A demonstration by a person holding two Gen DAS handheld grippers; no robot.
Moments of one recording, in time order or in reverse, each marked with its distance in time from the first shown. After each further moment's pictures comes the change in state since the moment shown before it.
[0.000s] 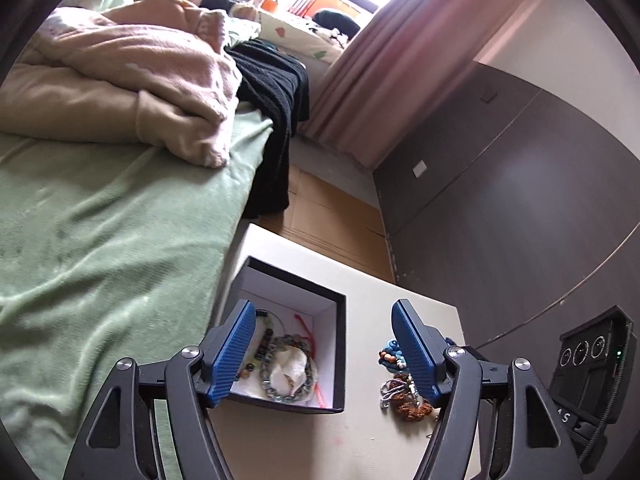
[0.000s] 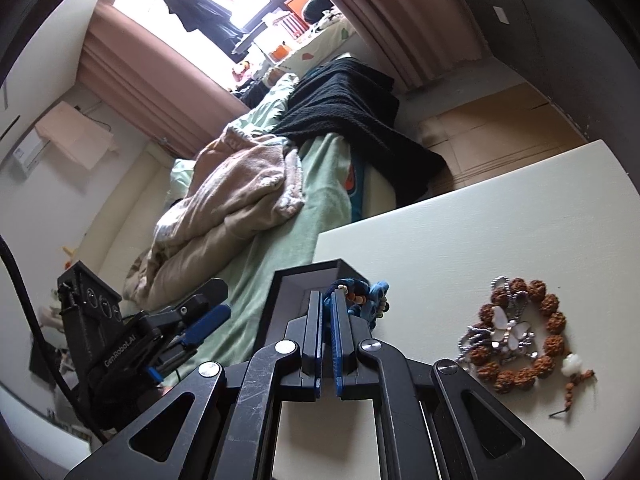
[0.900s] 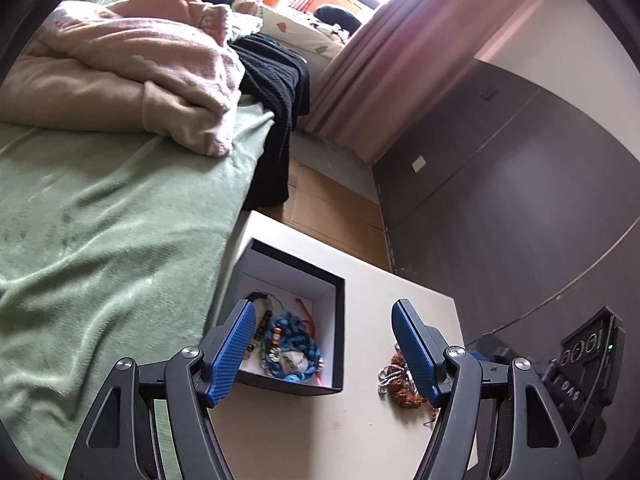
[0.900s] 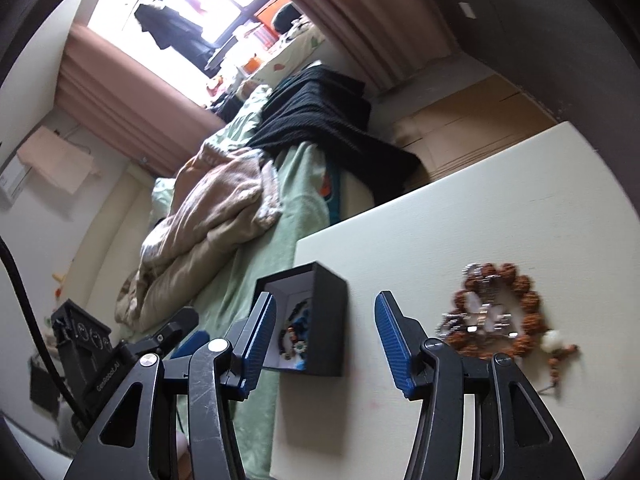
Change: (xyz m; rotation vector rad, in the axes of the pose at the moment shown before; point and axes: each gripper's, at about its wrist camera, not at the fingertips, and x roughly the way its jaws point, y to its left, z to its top) left arm -0.007 -0.005 -0.012 -0.001 0.023 -0.007; right arm -0.018 -0.016 -0.004 0.095 -0.037 -0.082
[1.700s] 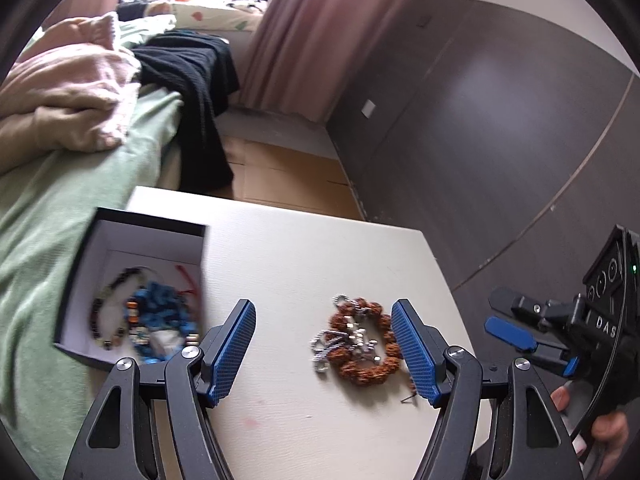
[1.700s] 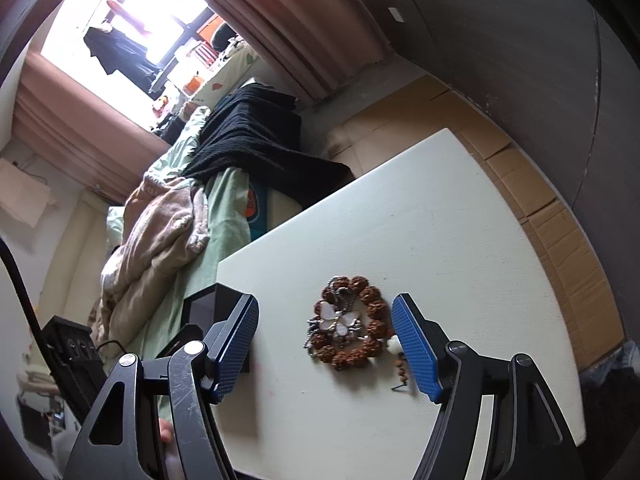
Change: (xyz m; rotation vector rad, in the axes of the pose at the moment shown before) left arm 0.070 -0.096 -0.050 0.251 0.108 -0.054; right arm -0.057 -0.079 0.018 0.101 -0.011 -0.163
